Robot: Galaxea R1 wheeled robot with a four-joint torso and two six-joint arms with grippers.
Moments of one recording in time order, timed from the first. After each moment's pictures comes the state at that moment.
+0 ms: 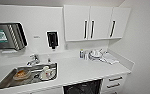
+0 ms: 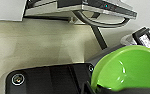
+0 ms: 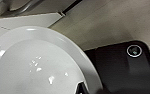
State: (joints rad) left arm 1.41 2.46 -1.91 0.49 -0.31 -0.42; right arm -1.39 2.82 -2.38 -0.46 0.15 0.60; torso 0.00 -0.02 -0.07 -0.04
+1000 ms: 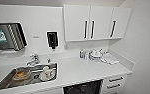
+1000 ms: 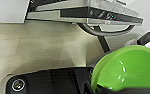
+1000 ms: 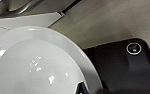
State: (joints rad) left arm 1.31 2.45 -1.88 0.49 -0.19 -0.50; right arm -1.39 2.82 -2.38 -0.46 0.15 0.60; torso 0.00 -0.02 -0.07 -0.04
